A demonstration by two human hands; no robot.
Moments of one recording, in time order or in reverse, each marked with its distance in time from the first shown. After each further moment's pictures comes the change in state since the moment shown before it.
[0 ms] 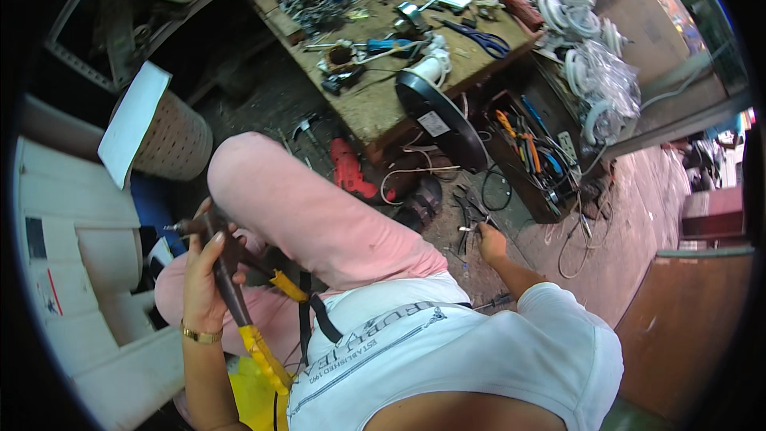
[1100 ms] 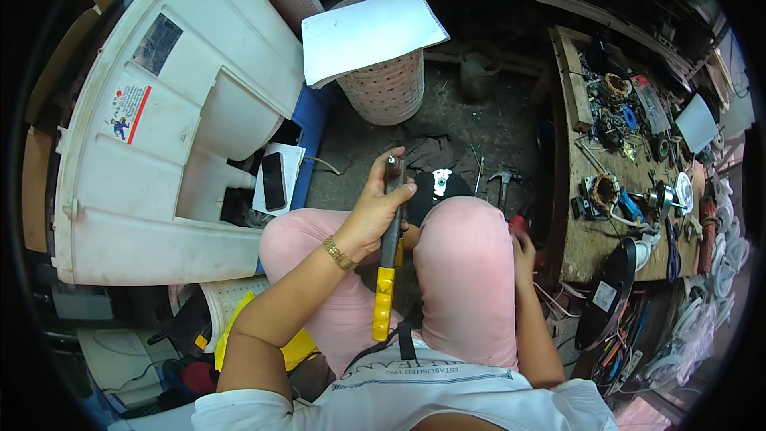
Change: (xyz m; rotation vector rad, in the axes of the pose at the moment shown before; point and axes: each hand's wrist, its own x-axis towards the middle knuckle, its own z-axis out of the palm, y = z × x) left_hand 0.105 0.008 -0.089 -0.072 0.262 0.146; right_hand 0.175 -0.396 0.015 0.982 -0.435 -0.281
